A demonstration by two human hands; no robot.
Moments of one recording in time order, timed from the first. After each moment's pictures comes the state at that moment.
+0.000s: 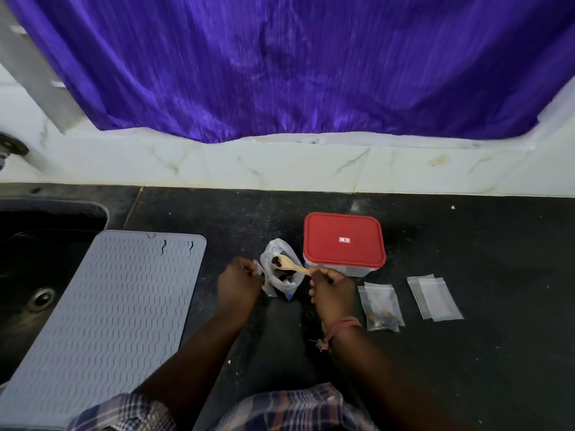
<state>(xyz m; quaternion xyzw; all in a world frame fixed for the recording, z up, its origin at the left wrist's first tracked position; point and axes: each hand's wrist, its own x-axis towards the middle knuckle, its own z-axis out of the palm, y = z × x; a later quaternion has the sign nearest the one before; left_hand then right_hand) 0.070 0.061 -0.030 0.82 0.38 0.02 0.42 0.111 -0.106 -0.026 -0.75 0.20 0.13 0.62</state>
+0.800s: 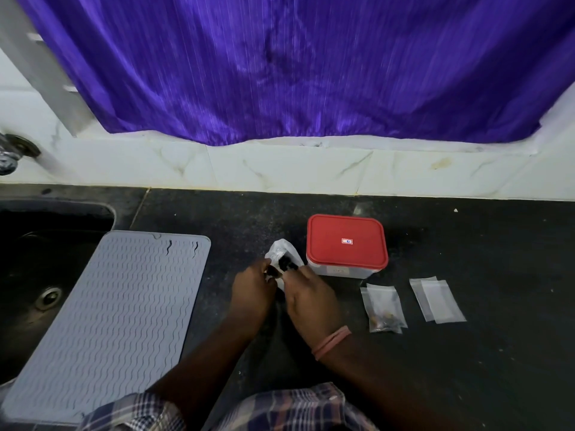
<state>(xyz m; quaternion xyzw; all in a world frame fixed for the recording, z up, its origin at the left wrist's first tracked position) 0.059 0.045 -0.025 0.89 0.24 0.05 0.39 0.085 -0.087 -0.019 -0.92 -0.30 -0.08 0.24</state>
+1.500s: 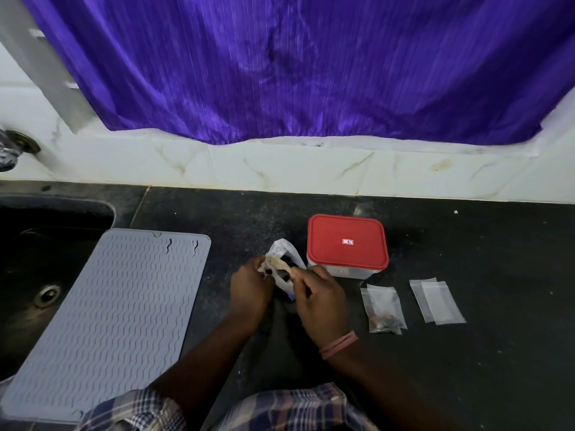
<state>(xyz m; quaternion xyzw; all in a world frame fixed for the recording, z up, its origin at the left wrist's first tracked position) 0.063 0.048 -0.027 0.85 0.29 0.06 0.44 0.086 -0.099 -0.019 -0.87 -0.23 -0.09 0.42</state>
